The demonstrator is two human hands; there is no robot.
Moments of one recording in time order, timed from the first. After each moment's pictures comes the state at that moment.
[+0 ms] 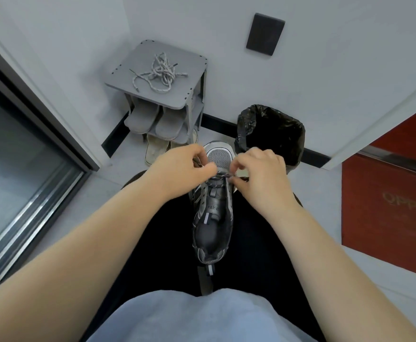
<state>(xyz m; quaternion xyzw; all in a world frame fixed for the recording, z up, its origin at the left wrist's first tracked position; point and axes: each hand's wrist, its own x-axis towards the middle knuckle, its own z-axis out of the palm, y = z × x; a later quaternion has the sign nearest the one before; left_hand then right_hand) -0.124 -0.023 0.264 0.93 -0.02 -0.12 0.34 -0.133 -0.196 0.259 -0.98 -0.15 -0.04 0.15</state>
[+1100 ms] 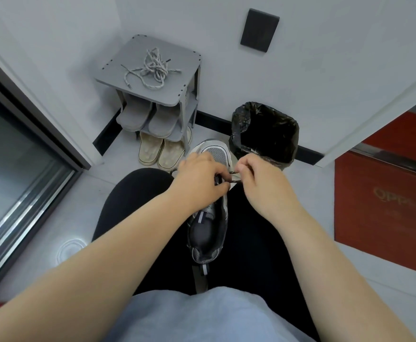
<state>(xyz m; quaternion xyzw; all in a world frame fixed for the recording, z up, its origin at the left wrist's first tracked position) -0.129 -0.065 0.240 0.96 -0.12 -0.08 0.26 -0.142 -0.207 0.263 -0.96 -0.05 0.05 0.28</state>
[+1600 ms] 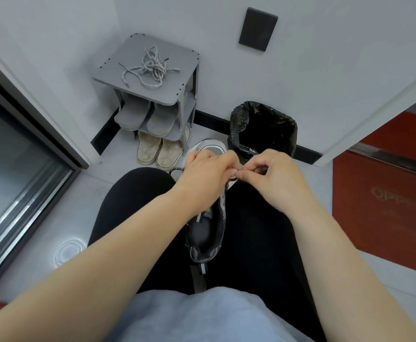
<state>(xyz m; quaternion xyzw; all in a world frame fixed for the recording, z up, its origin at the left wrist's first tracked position) -0.129 -0.070 0.243 0.93 -0.19 -0.04 0.31 -0.140 -0.220 0.285 -0.93 -0.01 0.08 0.36</state>
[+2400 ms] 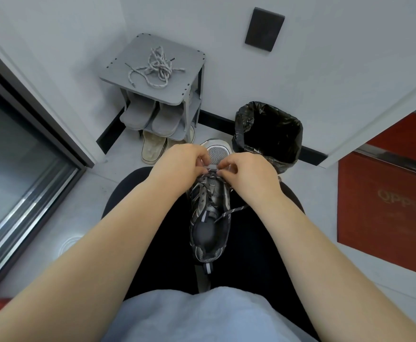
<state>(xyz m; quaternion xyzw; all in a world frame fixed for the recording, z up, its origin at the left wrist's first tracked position) -0.110 -0.031 0.246 0.95 -0.06 -0.10 0.30 -0.119 -0.183 0.252 -0.98 -0.10 0.06 0.18</state>
